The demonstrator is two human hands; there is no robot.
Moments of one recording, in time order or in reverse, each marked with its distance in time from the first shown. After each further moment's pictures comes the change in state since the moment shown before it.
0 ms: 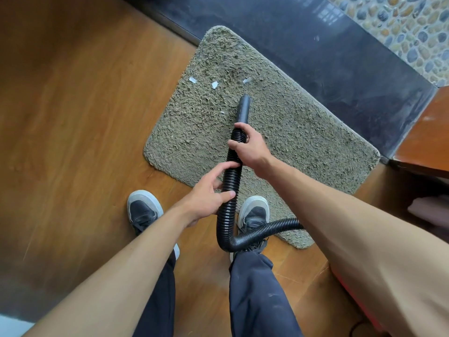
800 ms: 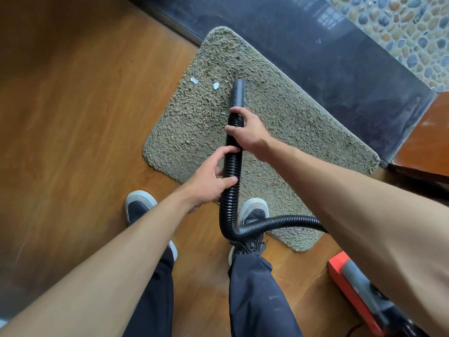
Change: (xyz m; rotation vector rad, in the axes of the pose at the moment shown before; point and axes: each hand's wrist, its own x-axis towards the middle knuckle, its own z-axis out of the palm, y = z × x) left_hand 0.012 0.025 -0.008 0.023 0.036 0.031; right_hand 0.018 -0.037 -0.008 -0.156 -0.051 -0.090
